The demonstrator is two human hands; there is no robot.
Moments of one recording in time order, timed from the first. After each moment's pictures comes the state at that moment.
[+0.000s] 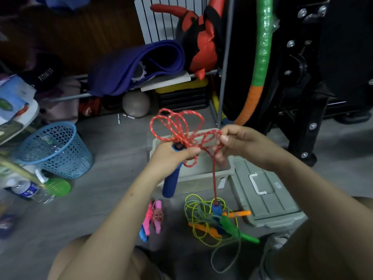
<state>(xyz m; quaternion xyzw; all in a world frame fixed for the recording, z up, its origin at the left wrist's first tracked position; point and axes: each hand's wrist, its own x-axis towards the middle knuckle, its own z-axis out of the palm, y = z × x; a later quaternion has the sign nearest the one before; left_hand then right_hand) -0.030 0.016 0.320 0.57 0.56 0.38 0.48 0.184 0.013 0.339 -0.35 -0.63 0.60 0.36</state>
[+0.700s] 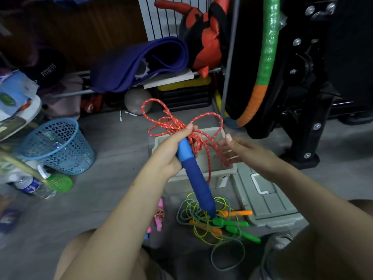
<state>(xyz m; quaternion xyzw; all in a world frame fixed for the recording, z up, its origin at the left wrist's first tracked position) -0.018 0.021 0.338 0.28 0.46 0.45 0.71 0.175 0.003 0.321 -0.52 -0.57 0.54 0.32</state>
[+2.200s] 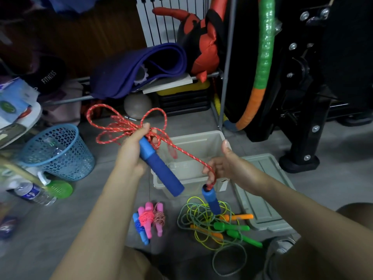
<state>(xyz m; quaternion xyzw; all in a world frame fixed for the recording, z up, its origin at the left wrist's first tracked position) -0.074 0.031 0.350 0.23 0.46 0.61 0.60 0.154 0.000 0.305 -0.42 -0.56 0.67 0.25</state>
